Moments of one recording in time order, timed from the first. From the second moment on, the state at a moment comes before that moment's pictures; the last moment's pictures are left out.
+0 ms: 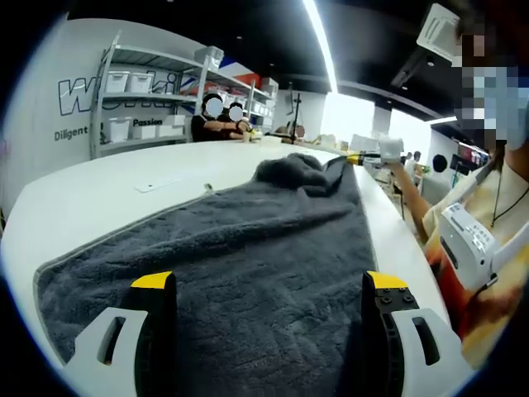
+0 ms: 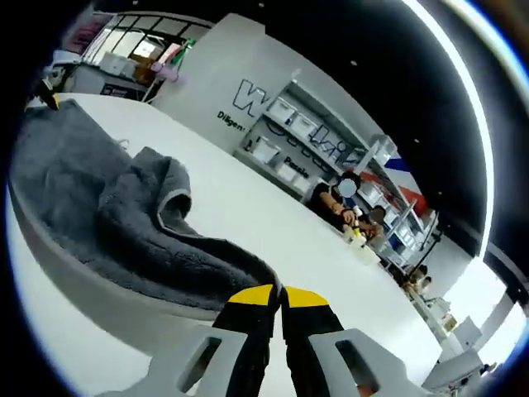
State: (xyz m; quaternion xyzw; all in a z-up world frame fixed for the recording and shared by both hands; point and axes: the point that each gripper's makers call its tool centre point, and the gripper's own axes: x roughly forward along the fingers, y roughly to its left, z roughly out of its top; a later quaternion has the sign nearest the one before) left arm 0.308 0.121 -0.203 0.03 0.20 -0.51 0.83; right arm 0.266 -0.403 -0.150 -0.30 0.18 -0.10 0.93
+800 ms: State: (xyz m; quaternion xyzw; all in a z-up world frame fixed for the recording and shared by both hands) left arm 0.309 0.122 -0.208 0.04 0.21 -0.51 0.83; right arm 0.219 -0.423 -0.221 -0.24 0.29 -0.08 0.92
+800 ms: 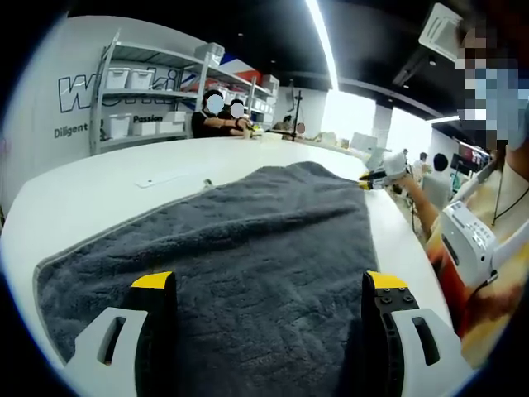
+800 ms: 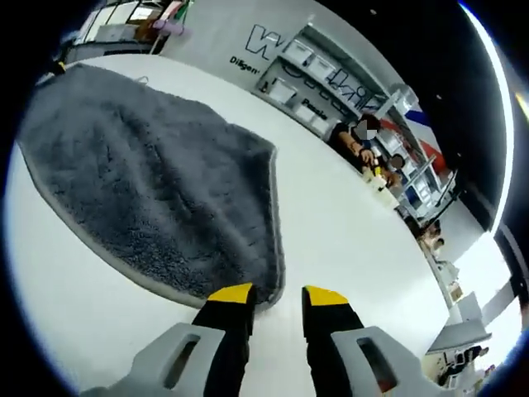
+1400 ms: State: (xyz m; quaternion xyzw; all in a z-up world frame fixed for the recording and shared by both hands) left arm 0.307 0.120 -0.207 0.04 0.21 -0.51 0.83; right arm 0.361 -0.380 -0.158 -0.08 0.19 0.11 0.97
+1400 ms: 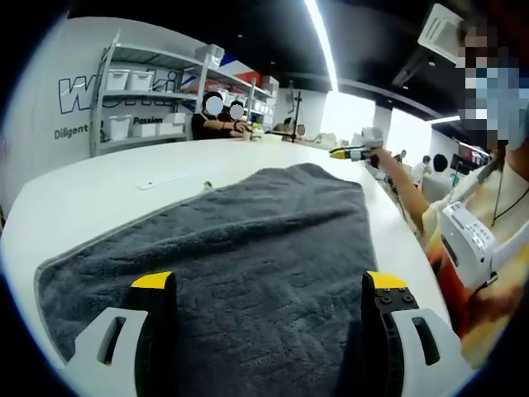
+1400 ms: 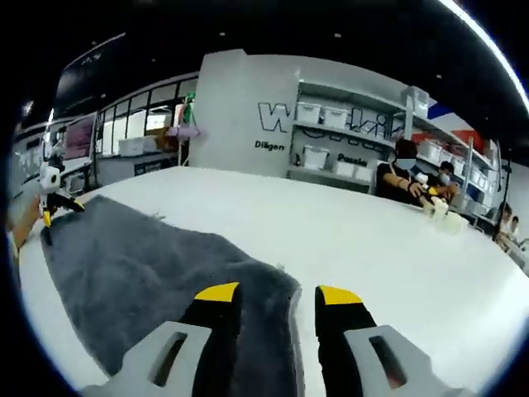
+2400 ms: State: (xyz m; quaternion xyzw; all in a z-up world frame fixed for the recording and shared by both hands) left arm 0.311 0.123 -0.208 0.03 0.21 -0.51 0.84; right arm 0.362 -0.310 -0.192 -0.20 0.25 0.26 0.91
